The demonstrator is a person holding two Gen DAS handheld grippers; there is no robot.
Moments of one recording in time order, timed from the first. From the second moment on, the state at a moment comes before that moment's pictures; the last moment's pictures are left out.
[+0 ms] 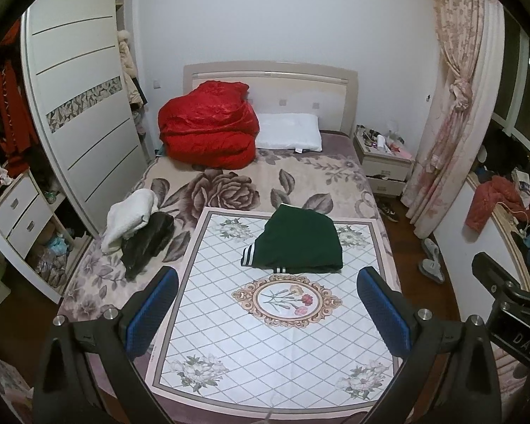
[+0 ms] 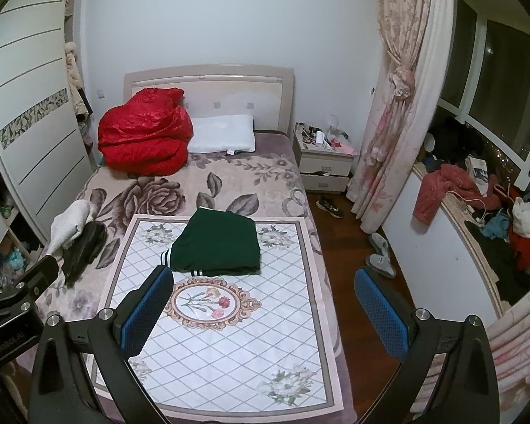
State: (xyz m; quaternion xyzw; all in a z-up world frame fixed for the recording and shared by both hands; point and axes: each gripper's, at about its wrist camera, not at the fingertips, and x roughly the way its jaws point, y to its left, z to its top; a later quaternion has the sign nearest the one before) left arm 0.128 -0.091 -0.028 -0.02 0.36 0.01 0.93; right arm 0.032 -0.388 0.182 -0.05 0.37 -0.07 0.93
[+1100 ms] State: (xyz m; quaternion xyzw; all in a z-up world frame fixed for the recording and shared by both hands) left arm 0.124 -0.104 -0.012 -0.02 0.36 -0.01 0.93; right arm 0.036 -0.396 0.196 -0.05 0.36 -0.06 0.93
